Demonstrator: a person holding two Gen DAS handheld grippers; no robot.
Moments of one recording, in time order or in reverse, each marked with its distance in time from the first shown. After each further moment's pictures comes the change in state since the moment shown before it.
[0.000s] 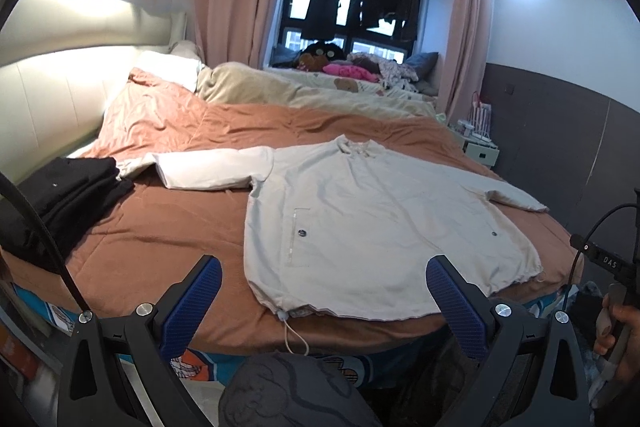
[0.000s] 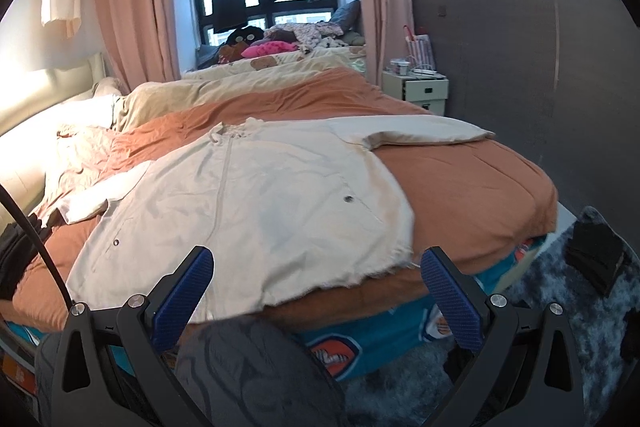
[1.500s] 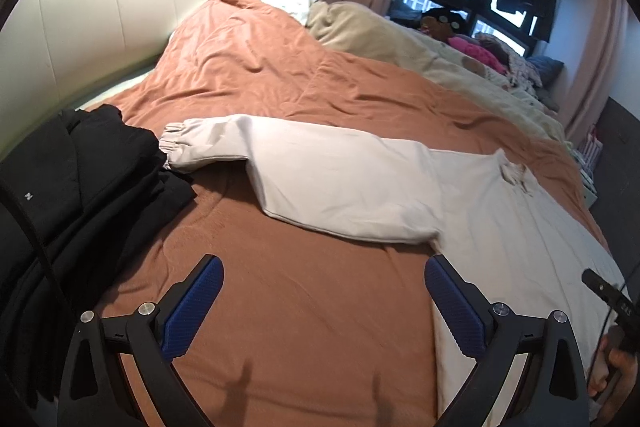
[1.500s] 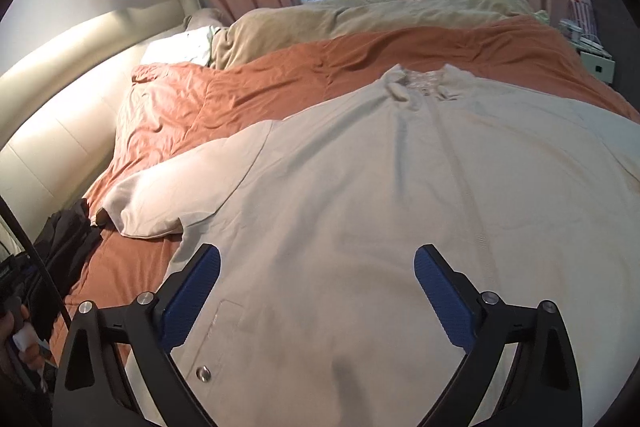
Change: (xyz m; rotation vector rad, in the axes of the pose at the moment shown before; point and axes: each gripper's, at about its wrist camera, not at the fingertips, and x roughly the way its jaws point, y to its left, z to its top) left arm 0.238 0.245 0.102 -0.274 0.182 0.256; right arm 0.293 0.113 0.121 -0.113 0.235 0.443
